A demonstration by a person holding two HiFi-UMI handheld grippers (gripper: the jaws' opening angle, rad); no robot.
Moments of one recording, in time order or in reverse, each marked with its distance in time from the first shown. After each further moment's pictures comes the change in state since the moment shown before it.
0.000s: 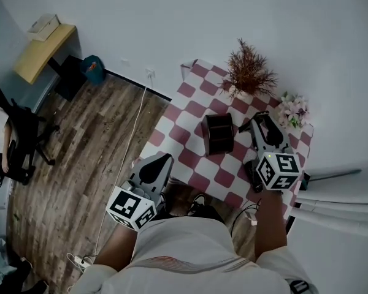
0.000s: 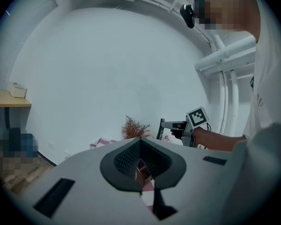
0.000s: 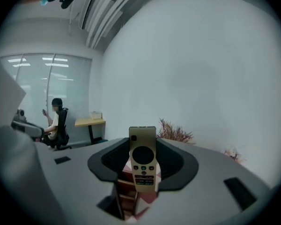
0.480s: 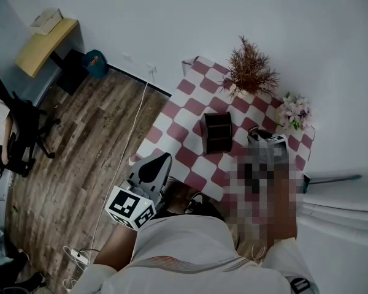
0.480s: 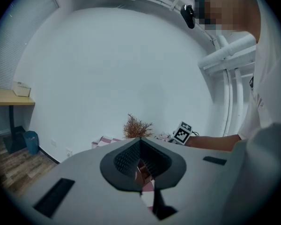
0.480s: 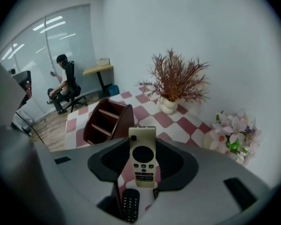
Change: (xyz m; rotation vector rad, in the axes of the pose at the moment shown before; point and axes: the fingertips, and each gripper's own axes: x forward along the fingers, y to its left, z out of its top) left arm 0.010 -0.006 -0.010 -0.017 0.007 0.044; right arm 0.038 -0.060 -0.168 -0.150 0.695 0.128
